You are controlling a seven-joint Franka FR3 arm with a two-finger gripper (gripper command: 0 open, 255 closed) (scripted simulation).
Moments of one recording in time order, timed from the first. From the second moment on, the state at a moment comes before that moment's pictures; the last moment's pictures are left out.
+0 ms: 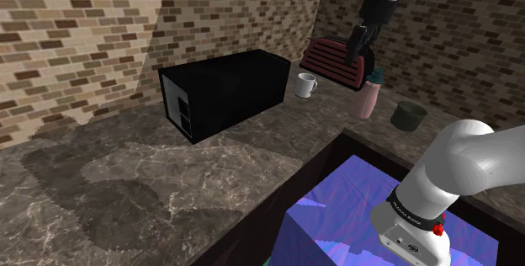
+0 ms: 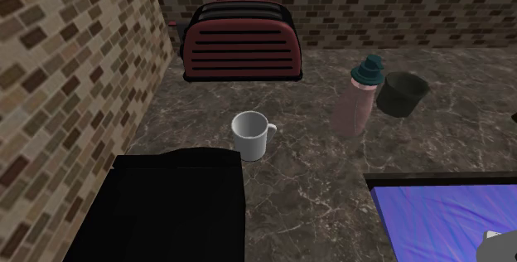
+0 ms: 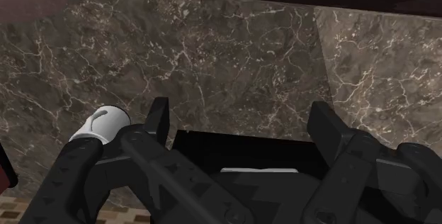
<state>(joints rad) 0.01 -0.82 0.05 -2.36 -0.04 1.64 -0.07</state>
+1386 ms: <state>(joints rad) -0.06 -0.19 -0.12 -2.18 -0.10 2.07 -0.25</state>
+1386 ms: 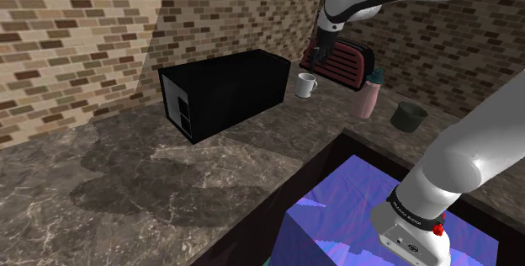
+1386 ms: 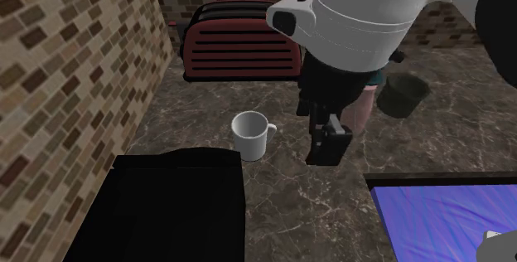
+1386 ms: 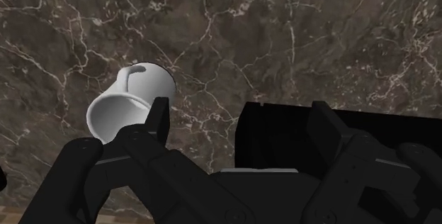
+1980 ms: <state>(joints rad) -0.10 0.16 -0.17 -1.92 -0.04 2.15 -0.35</state>
